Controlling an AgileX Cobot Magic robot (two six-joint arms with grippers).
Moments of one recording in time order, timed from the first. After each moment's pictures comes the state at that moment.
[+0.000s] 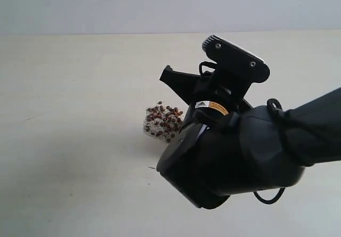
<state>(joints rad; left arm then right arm) 0.16 0.10 0.00 0.13 -0.55 -0.15 1.10 1.90 -0.87 1.60 -1.18 -0.33</state>
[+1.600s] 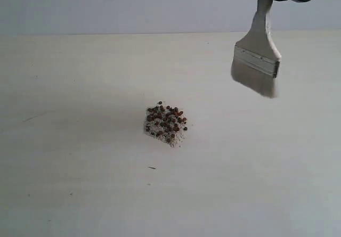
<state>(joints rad) 0.16 0.10 0.00 0.13 -0.55 -0.15 0.14 1.47 -1.06 1.18 0.45 -1.17</state>
